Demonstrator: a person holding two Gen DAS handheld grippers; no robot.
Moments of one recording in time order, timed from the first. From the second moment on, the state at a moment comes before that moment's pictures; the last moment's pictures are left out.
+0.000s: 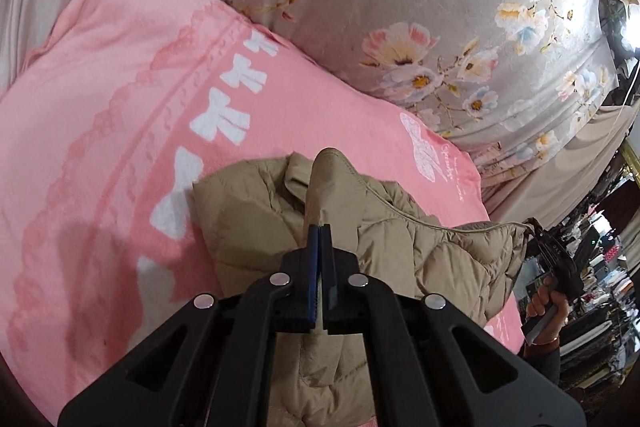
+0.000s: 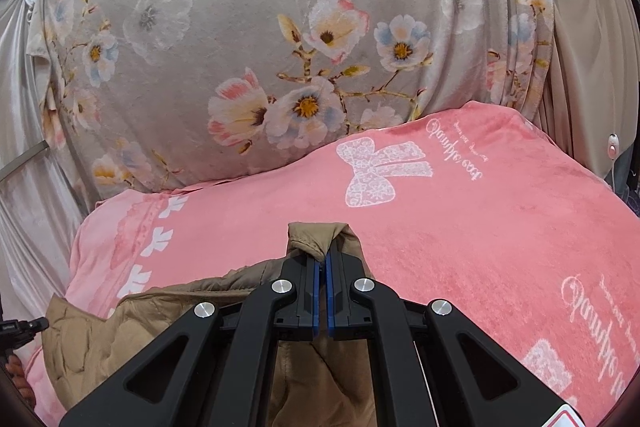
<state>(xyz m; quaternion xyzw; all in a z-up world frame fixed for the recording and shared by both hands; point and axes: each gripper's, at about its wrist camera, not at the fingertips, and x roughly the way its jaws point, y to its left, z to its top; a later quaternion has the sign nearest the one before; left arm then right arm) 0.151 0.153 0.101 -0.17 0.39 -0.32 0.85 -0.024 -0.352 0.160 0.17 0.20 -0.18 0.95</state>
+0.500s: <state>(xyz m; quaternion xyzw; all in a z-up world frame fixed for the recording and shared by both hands) 0.245 0.107 0.098 -0.09 0.39 -0.21 0.89 0.140 -0.372 0.107 0.14 0.29 -0.20 0.92</state>
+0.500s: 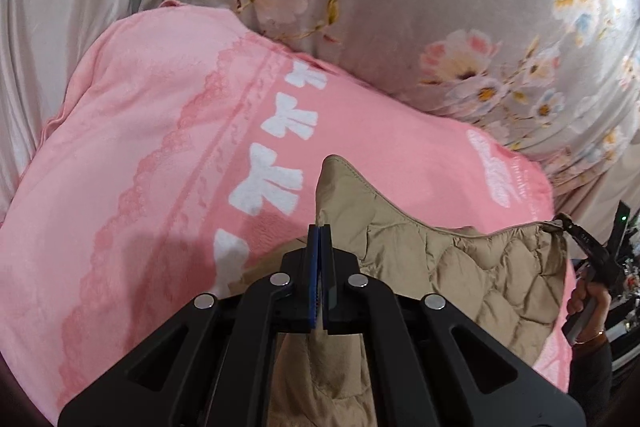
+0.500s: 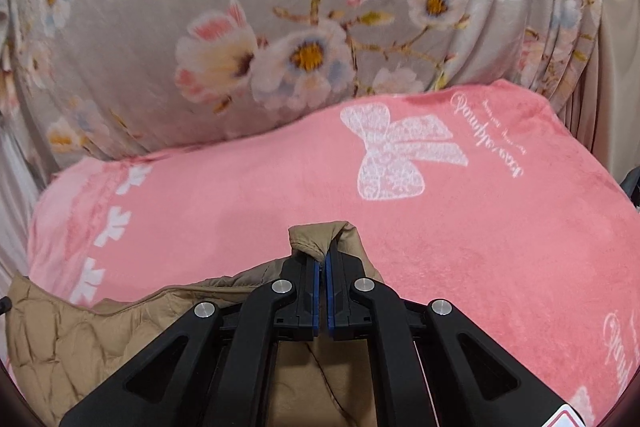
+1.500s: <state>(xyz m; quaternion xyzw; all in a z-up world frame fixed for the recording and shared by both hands) 0.302 0.074 -0.028 -0.01 0.44 -0.08 0.90 0.209 -0.389 -0.019 0.15 0.40 -0.19 0.88</state>
